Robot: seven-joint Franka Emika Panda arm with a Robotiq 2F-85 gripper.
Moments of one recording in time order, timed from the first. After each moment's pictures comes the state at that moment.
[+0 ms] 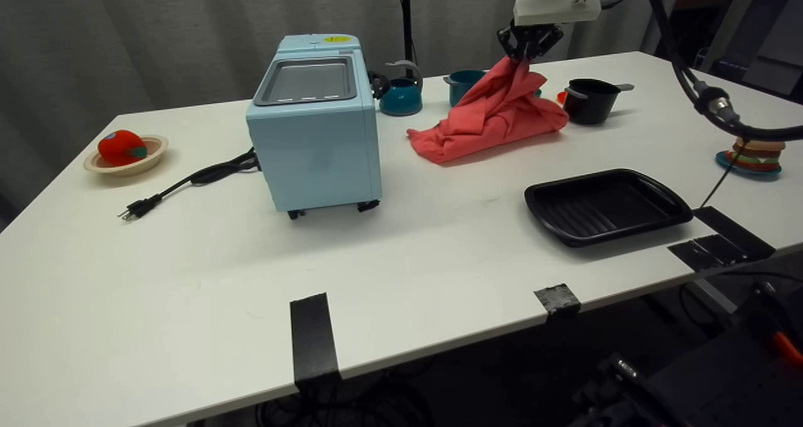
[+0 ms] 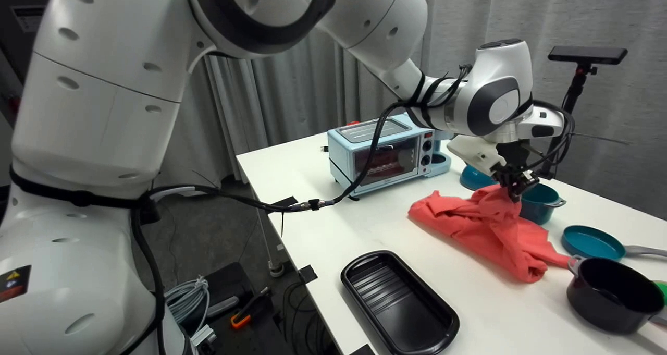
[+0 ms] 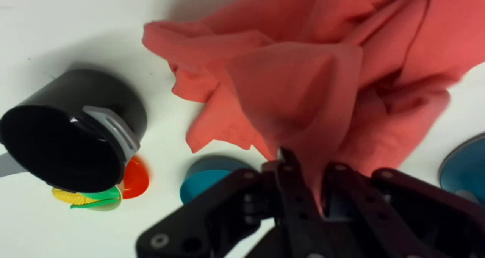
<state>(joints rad) -0.01 0.58 -0.17 -1.66 -0.05 2.53 0.33</state>
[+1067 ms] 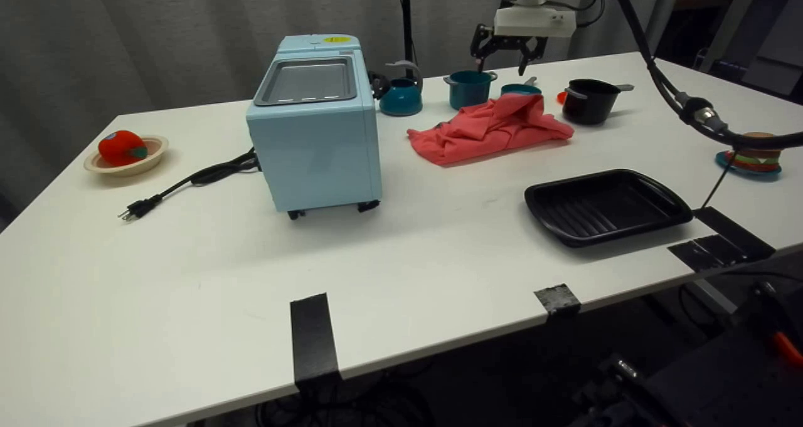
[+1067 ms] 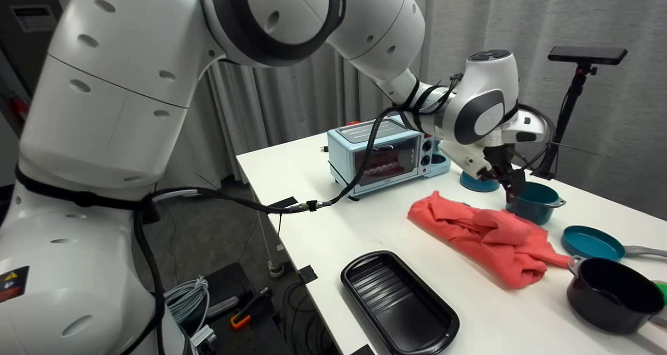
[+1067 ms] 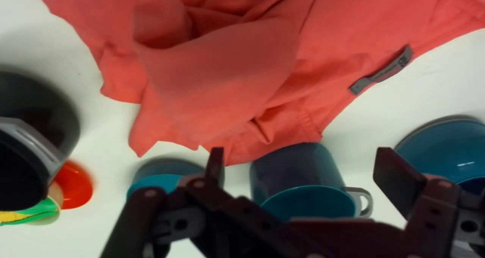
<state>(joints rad) -0.03 0.62 -0.11 -1.66 0.02 2.63 0.30</state>
